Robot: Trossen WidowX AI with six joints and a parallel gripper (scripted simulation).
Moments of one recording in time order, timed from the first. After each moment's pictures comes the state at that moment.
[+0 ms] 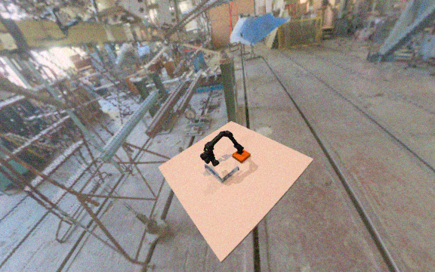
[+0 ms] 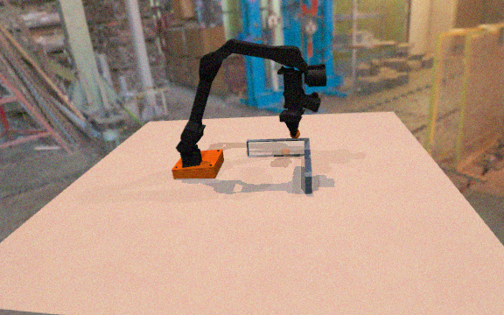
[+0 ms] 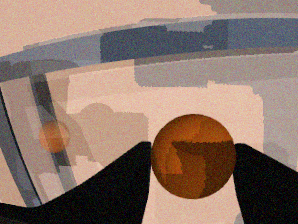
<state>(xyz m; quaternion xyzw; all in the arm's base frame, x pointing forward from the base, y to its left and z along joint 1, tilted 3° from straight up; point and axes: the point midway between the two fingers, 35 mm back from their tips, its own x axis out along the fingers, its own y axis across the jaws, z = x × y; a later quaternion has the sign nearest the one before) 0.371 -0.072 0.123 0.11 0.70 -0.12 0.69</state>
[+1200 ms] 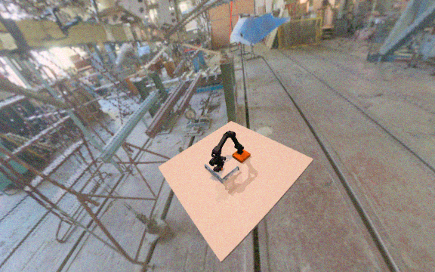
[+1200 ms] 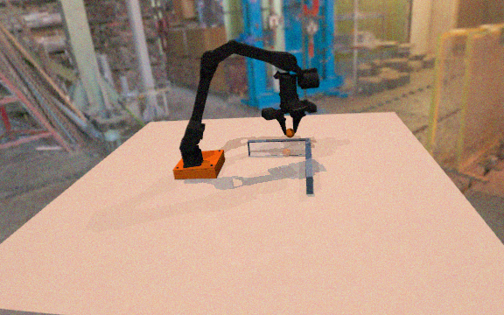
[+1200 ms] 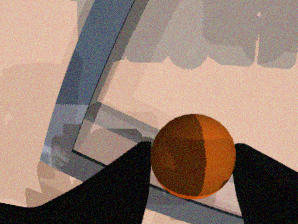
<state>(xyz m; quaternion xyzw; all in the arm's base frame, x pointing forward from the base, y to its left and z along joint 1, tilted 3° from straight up) 0.364 0.017 0.096 0.43 0.57 -0.44 0.55</state>
